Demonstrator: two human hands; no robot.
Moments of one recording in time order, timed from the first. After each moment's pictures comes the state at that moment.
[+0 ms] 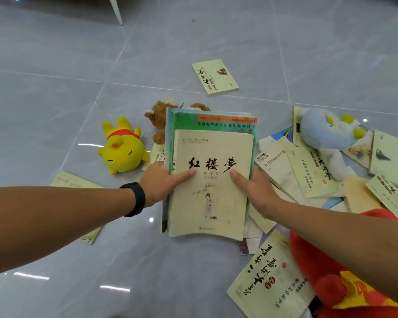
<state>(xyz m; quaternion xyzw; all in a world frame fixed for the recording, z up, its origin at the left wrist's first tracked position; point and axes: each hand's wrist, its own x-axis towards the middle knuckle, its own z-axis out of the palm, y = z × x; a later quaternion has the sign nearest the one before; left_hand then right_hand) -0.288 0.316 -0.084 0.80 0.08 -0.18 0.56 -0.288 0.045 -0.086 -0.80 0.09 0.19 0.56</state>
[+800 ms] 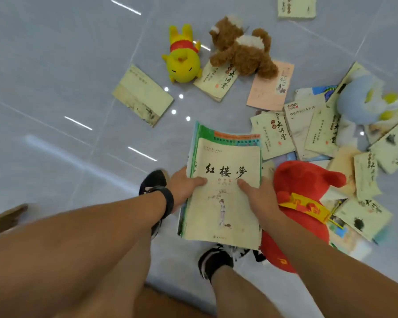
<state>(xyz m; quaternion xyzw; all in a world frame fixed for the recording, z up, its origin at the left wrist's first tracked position) -0.505 0.285 0.102 0.53 0.44 -0.36 0.63 -0.453 0.066 0.099 -0.78 0.27 0.38 0.42</state>
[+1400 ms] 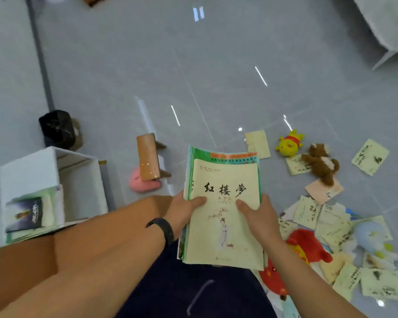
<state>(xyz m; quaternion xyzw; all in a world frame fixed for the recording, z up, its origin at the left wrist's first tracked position) -0.787 0.325 0.637 0.34 0.63 0.04 0.70 -0.602 0.216 0.616 -0.79 -0.13 0.50 0.32</state>
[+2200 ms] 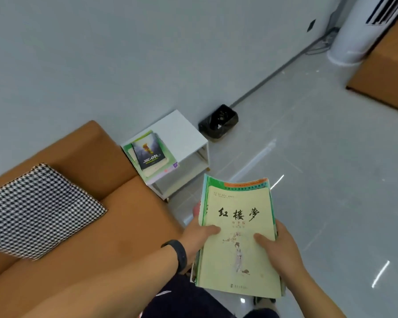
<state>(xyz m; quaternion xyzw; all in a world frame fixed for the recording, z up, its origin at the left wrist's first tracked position) -1.007 0.521 0.690 0.00 0.68 0.47 0.57 -0.824 0.651 0.700 -0.56 -0.61 0.56 0.03</state>
